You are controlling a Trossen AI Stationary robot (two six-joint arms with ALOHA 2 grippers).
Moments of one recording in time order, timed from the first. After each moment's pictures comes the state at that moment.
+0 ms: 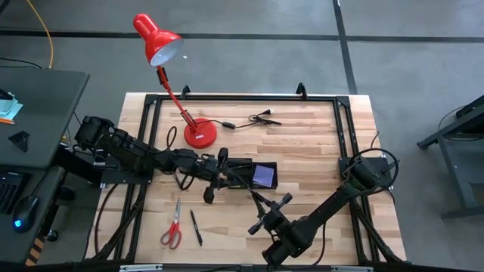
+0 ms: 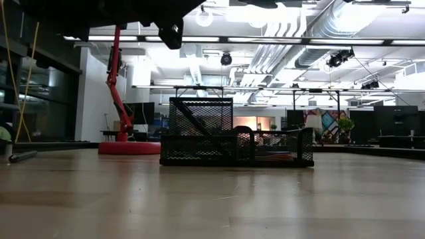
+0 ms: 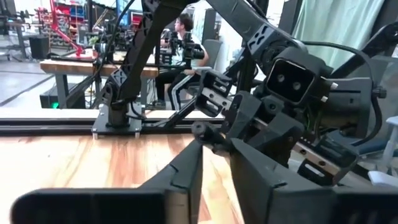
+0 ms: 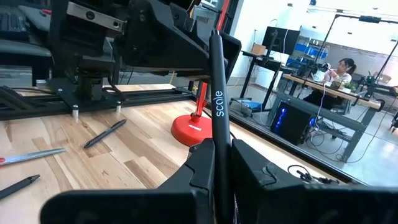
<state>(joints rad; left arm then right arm) -0.09 1.48 0.58 0.90 0.07 -0.10 0.71 2.12 1.57 -0.75 1.54 1.09</state>
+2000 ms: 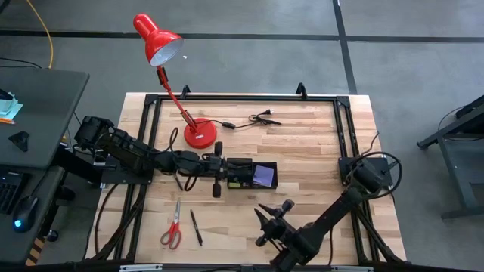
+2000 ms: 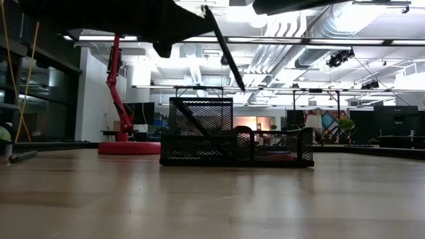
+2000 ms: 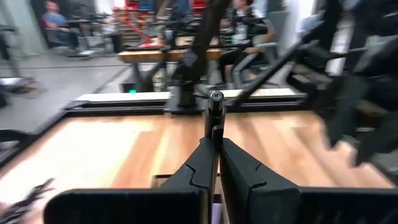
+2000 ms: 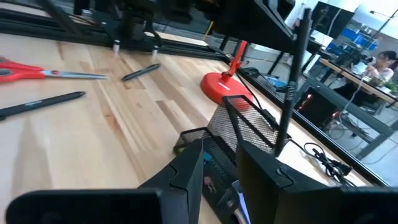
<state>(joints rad) -0.09 1.48 0.59 0.80 -0.23 0.02 0.78 2.12 1.57 -0.79 1.33 0.96</state>
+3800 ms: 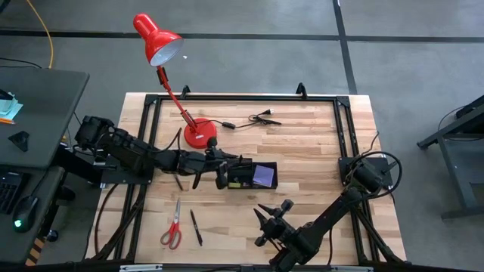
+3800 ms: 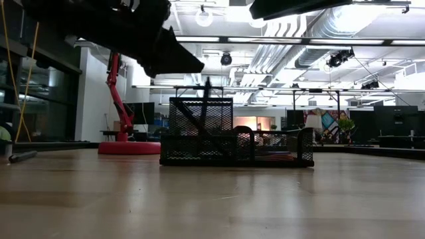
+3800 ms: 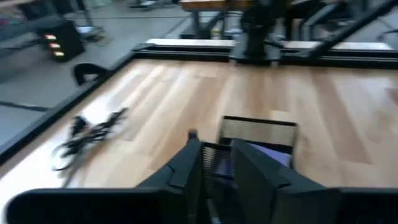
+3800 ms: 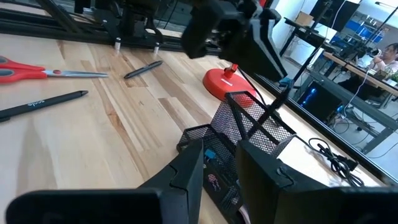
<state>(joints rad) -0.06 1.48 0.58 0.59 -0.45 -0.06 0.78 2.12 1.57 -0.77 1.31 0.97</state>
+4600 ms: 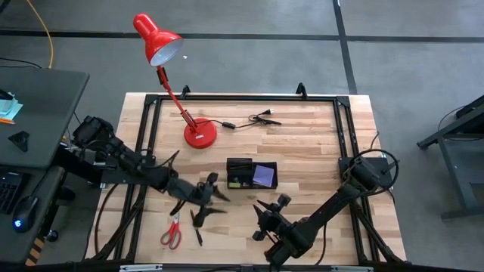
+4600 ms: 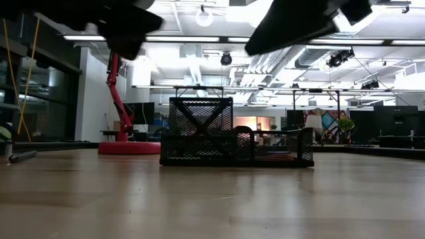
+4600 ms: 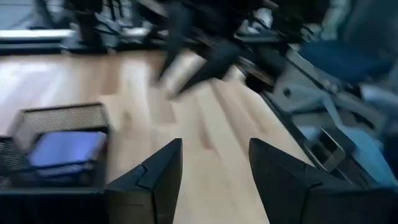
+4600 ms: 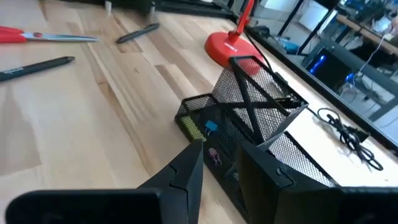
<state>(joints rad) -0.40 1.46 0.58 0.55 -0.23 -0.14 0.73 2.12 1.57 -0.83 1.17 1.02</state>
